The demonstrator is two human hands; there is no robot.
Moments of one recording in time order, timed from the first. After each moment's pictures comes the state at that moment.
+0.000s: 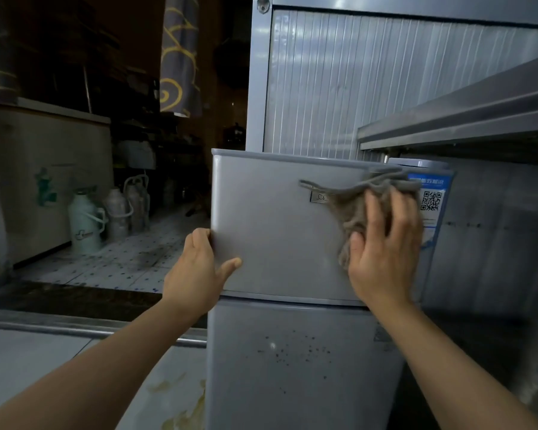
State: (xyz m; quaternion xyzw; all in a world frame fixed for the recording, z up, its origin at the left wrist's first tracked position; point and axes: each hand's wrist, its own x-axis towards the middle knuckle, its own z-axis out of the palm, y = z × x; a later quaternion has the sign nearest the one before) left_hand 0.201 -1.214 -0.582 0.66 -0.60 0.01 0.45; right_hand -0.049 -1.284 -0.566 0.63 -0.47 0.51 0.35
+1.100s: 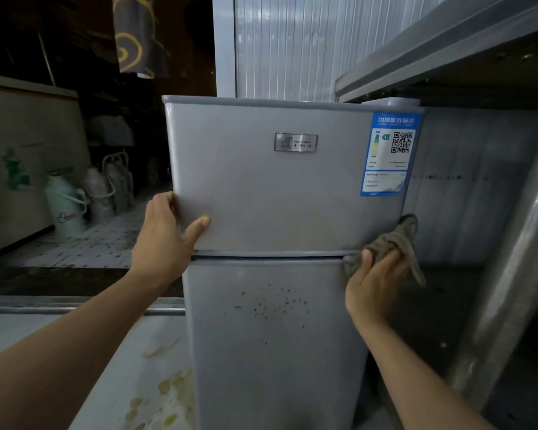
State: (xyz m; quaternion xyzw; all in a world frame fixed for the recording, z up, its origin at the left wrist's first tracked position) left_hand 0.193 -1.215 -0.594 0.64 -0.57 0.01 0.52; right_hand -0.076 -1.282 -0.680 0.49 -0.61 0.62 0.06
